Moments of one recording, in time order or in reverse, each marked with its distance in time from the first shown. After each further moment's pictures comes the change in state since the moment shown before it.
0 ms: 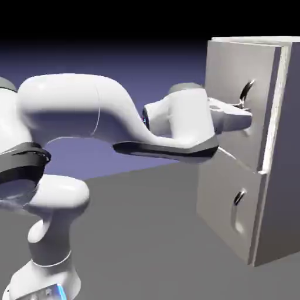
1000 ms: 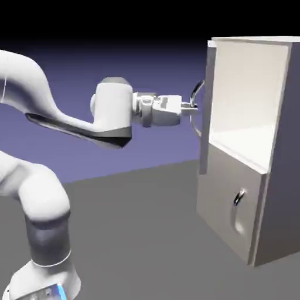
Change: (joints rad) arm -0.777 -0.065 0.949 -0.374 0.782 -0.318 -0.067
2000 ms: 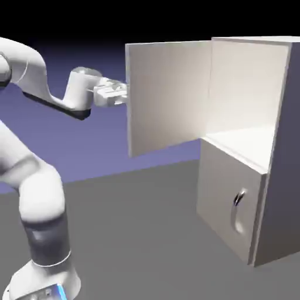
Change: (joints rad) arm -0.240 0.430 0.994 0.501 0.903 -1.228 -0.029
